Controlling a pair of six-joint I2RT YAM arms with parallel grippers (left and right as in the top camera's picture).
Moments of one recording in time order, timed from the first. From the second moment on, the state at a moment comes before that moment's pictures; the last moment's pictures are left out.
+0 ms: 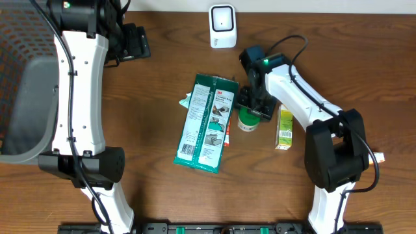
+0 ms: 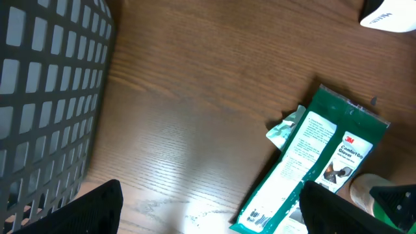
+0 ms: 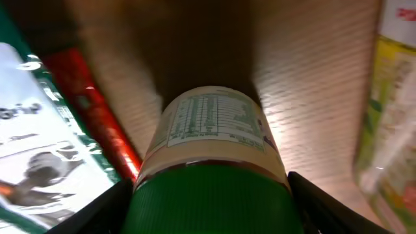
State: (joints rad) left arm -0.08 2.00 2.43 -1.68 -0.06 -0.31; right arm 0.39 2.05 1.58 -1.13 -0.10 0.79
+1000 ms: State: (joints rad) left arm -0.08 2.00 2.43 -1.68 -0.06 -0.31; right arm 0.37 2.05 1.52 -1.08 -0.05 0.58
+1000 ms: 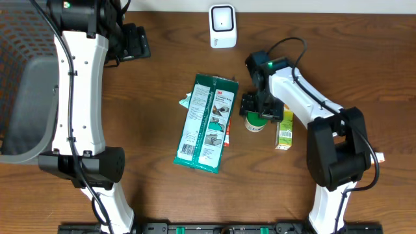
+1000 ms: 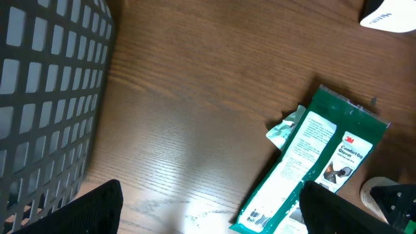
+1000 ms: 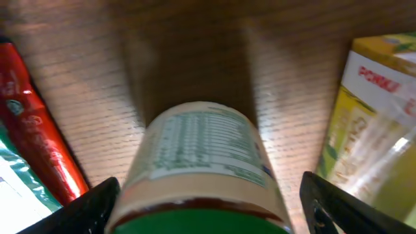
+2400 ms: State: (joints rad) left arm -0.08 2.00 2.43 -1.68 -0.06 -0.31; right arm 0.39 1.99 1.75 -1.07 -0.03 0.34
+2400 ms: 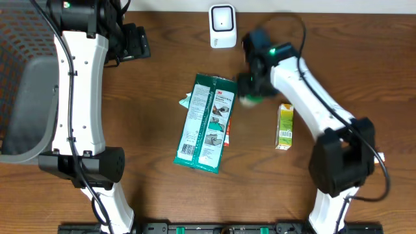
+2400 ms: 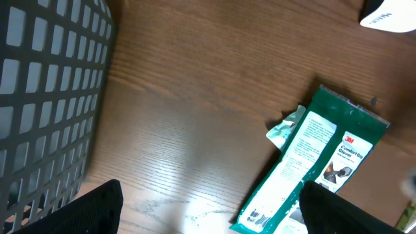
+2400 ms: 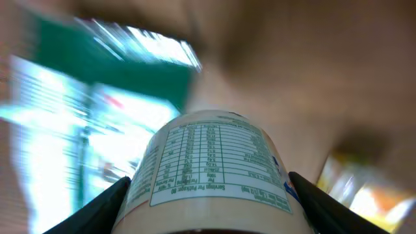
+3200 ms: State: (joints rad) left arm -0.08 2.00 2.43 -1.68 -0.06 -0.31; right arm 0.39 2.27 1.91 -0.01 0.02 0.12
